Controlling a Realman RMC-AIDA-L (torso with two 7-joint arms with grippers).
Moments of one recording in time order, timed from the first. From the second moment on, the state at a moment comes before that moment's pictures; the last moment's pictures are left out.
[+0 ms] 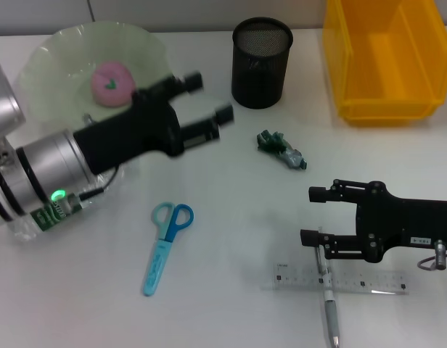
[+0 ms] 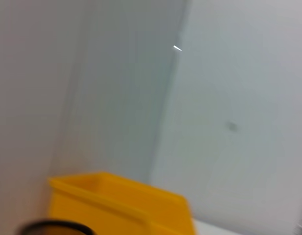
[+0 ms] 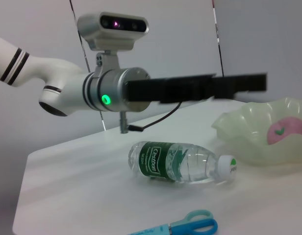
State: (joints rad) left arm -0.51 -2.00 1.62 0.34 0.77 1.34 -0.94; right arm 0.46 2.06 -0.64 -0.46 -2.06 -1.65 1.04
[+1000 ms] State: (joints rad) left arm -0.45 -1.94 1.50 0.34 1.15 1.54 -1.02; right arm 0.46 2.06 -0.64 -0.48 -2.06 -1.68 1.05
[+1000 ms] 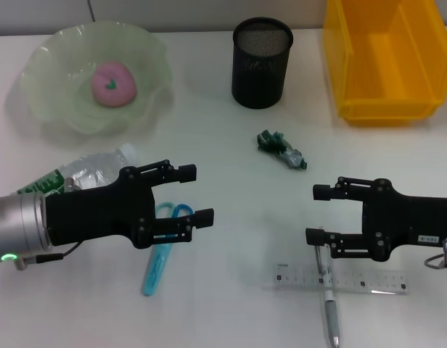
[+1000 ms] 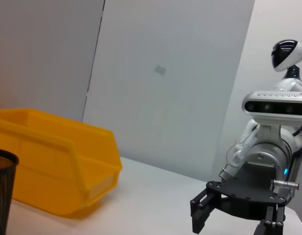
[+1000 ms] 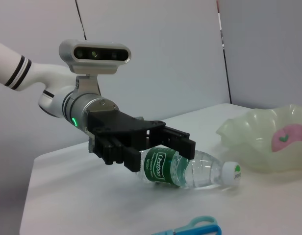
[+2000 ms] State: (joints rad) left arm -0.43 -1.98 1.45 0.34 1.15 1.52 -0.98; right arm 0.68 2.04 -0.67 -0.97 -2.35 -1.72 1.72
